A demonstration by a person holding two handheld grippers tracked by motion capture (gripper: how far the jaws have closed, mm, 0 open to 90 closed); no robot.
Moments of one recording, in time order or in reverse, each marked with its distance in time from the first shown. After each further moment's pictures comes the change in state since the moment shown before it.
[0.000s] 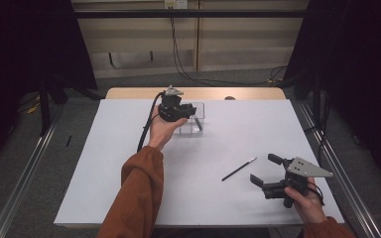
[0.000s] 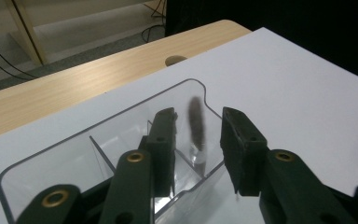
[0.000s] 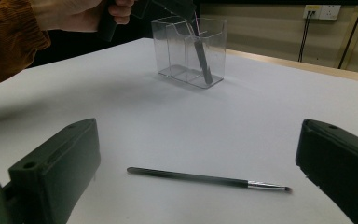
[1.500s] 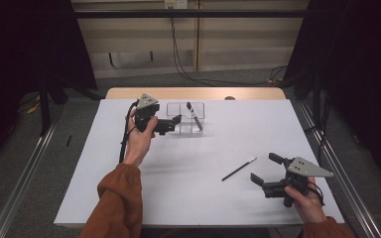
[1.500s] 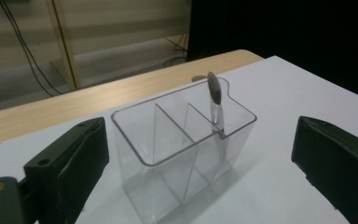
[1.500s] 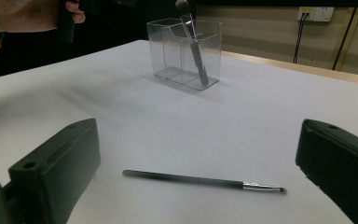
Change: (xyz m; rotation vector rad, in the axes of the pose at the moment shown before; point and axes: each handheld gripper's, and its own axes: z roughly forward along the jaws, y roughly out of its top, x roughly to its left) left arm 0.010 -0.032 -0.071 -0.168 0.108 -0.002; right arm -0.001 0.000 0.000 -0.010 -0.017 0.004
